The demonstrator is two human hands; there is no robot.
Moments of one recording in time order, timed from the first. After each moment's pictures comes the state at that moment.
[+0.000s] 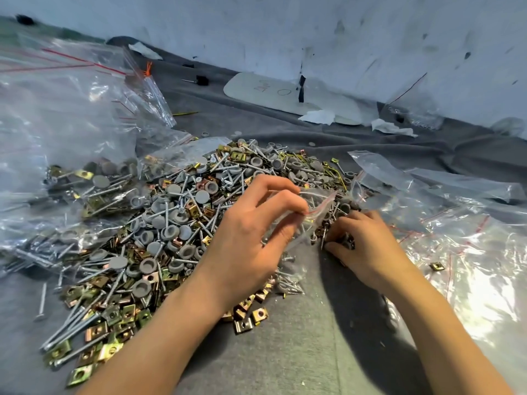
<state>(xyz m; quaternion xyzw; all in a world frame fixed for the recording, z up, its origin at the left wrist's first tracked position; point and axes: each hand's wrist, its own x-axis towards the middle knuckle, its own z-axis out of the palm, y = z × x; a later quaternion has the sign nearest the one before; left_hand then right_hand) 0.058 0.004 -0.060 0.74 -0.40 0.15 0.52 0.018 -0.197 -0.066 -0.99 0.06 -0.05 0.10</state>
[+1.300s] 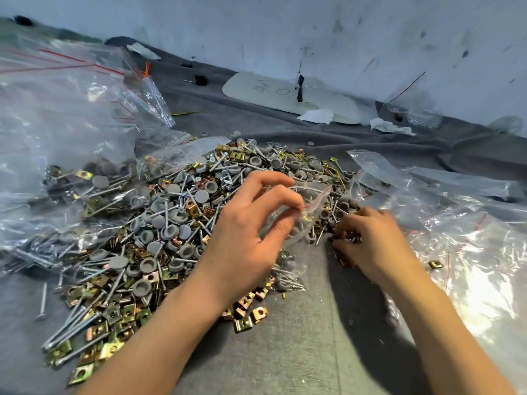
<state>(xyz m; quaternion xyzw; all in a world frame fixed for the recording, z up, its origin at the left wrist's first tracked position) 0.056 0.005 -0.058 0.75 -0.36 0.12 0.54 0.019 -0.206 -0.069 -0.99 0.13 -0.07 0.07</state>
